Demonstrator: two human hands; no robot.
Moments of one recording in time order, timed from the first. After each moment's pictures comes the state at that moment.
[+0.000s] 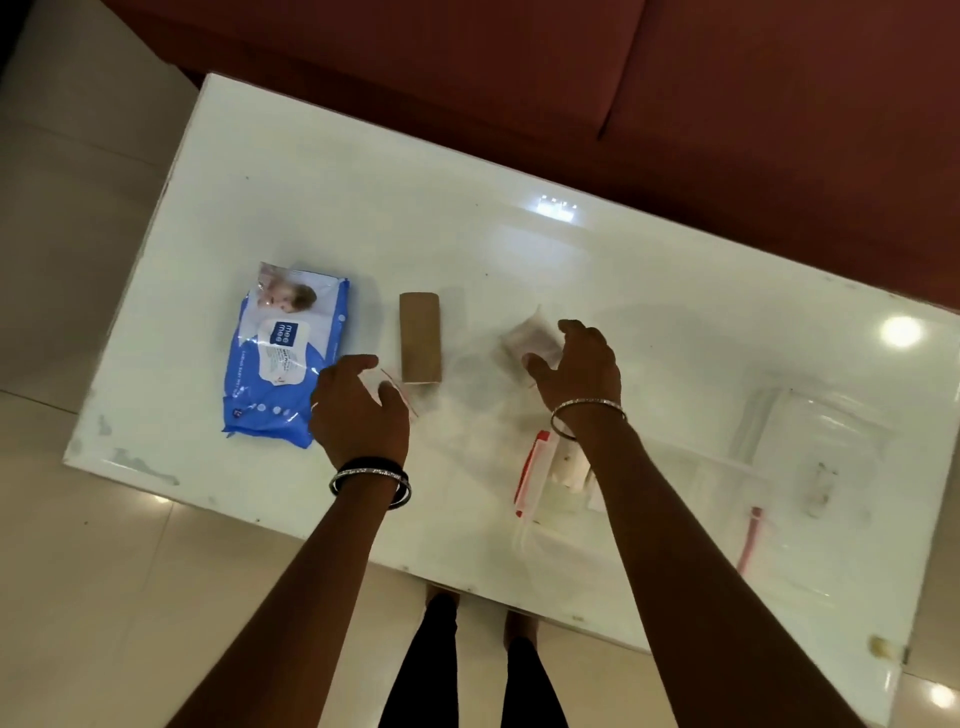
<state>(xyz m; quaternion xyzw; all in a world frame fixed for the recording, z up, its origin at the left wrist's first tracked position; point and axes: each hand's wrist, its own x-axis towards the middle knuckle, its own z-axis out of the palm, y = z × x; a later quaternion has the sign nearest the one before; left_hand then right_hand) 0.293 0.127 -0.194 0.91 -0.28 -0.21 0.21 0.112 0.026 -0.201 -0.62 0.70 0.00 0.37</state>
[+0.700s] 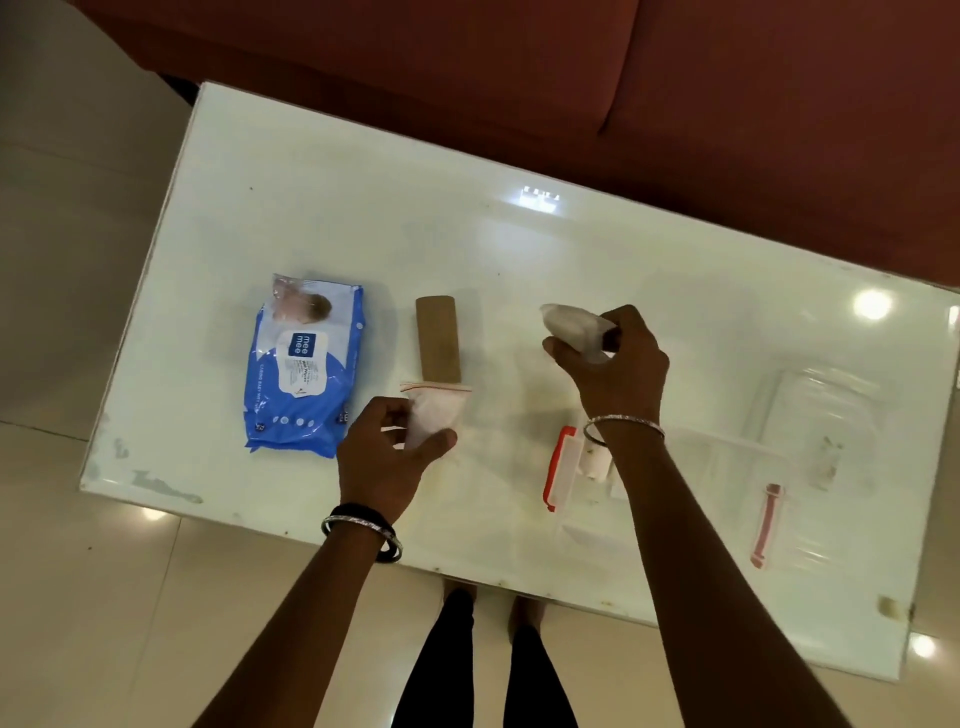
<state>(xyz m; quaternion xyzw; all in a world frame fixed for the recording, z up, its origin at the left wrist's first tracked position) 0.318 0.159 -0.176 0.81 -0.27 -0.45 0.26 0.123 0.038 -0.163 -0.53 0.75 -0.22 0.34</state>
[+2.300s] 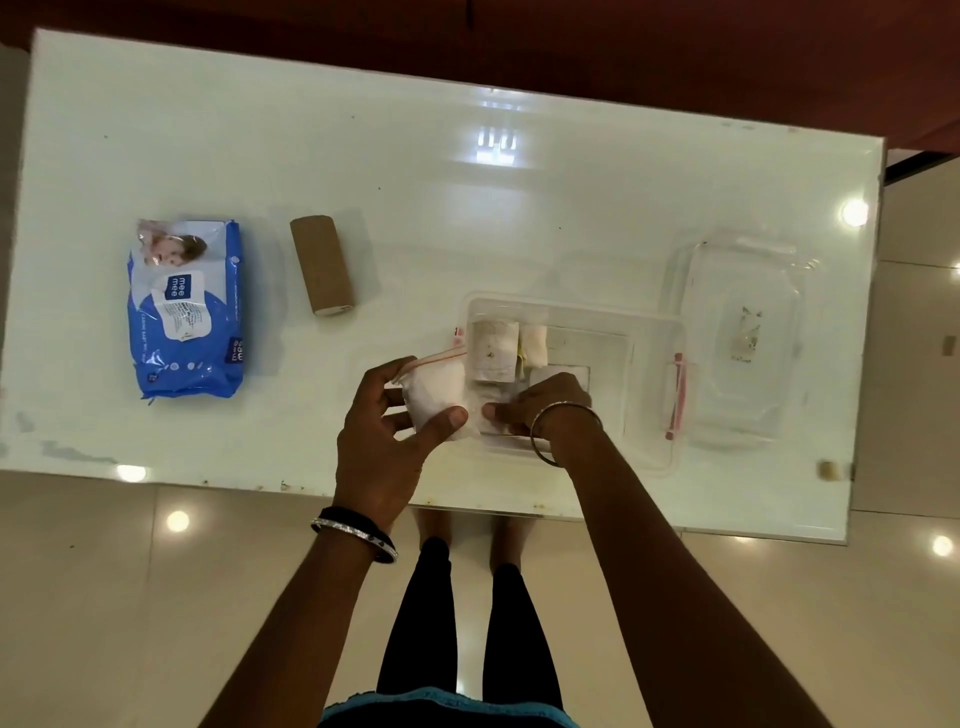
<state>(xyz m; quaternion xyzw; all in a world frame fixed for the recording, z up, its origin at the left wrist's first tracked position) 0.194 0.209 -0.138 0.74 -0.28 -0.53 0.31 0.027 0.148 -0.222 -0.33 0.78 0.12 0.52</state>
